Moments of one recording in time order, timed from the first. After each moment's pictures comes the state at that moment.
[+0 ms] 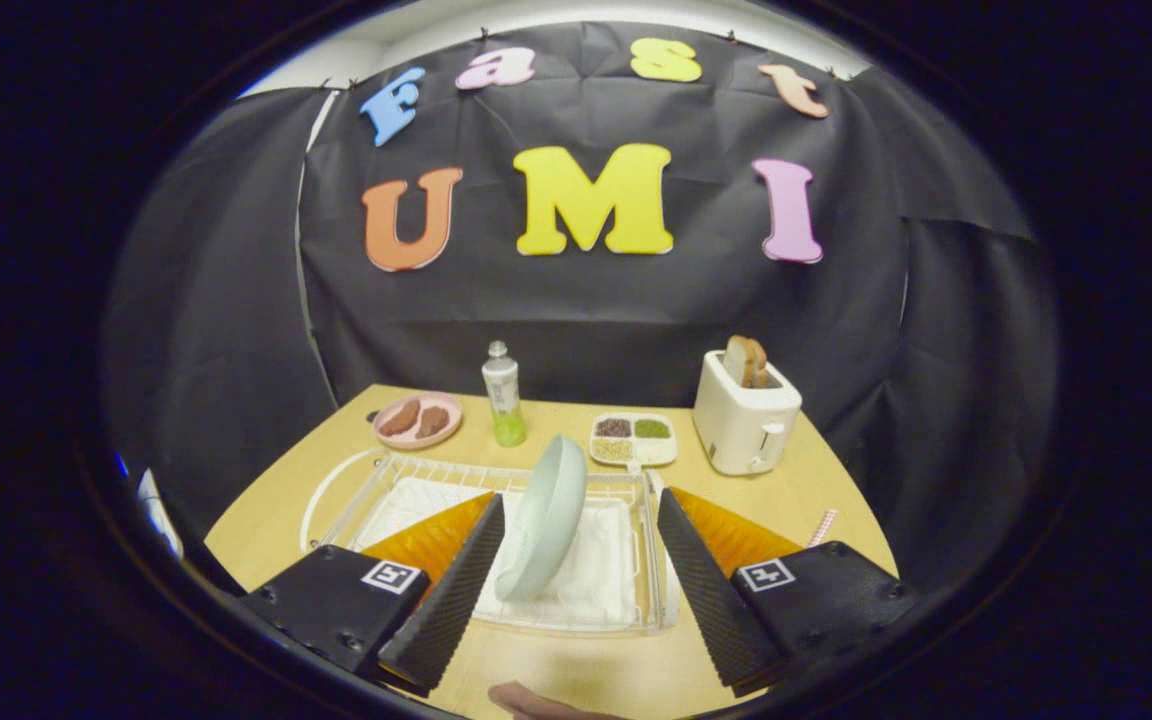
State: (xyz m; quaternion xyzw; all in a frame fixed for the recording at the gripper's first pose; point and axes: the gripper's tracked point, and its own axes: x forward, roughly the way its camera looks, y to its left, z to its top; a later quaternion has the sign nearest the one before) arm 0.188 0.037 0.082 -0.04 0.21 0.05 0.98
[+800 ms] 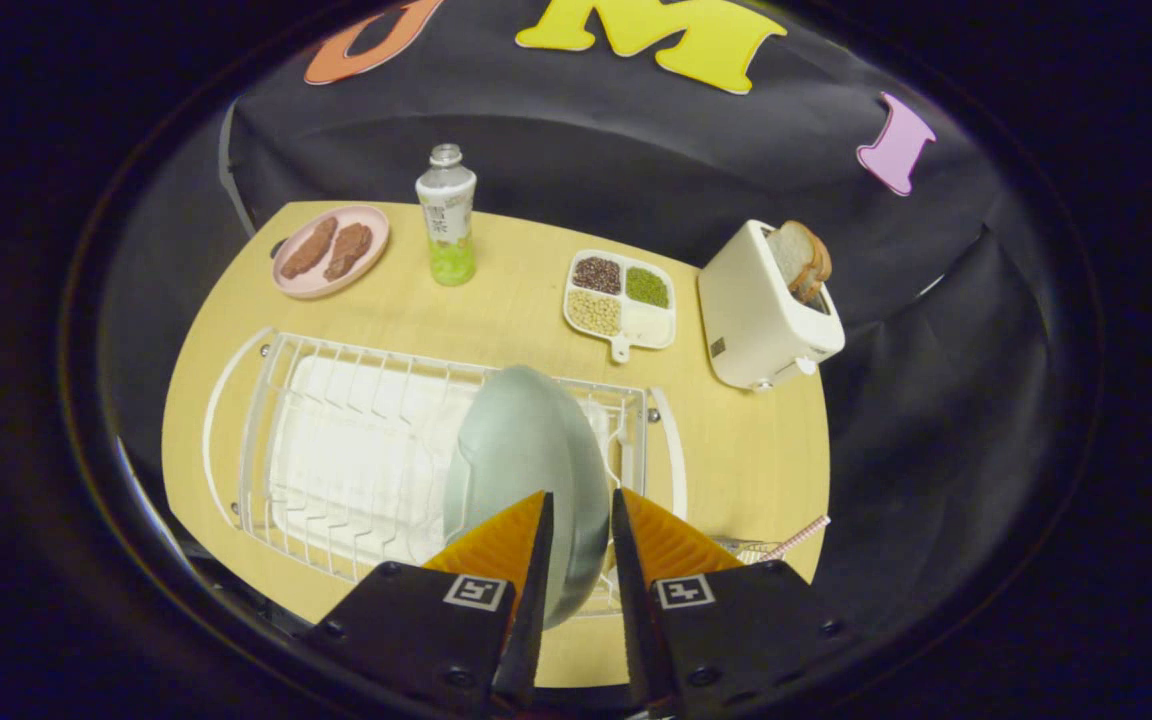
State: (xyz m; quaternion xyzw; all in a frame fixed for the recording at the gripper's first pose) arm 0.273 0.043 0.050 -0.15 0.51 -0.07 0.84
